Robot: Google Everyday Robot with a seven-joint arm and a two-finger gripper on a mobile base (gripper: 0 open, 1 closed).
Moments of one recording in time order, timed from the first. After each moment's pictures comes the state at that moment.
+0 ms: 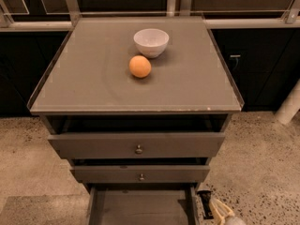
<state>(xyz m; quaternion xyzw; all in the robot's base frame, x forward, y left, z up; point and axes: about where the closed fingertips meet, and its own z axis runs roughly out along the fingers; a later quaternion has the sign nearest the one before) 0.425 -0.297 0.314 -0.07 0.73 0.25 0.63</state>
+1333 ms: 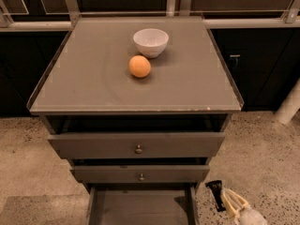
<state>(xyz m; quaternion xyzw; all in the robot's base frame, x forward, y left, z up) 0.418 -0.321 0.432 -0.13 0.69 0.22 0.68</state>
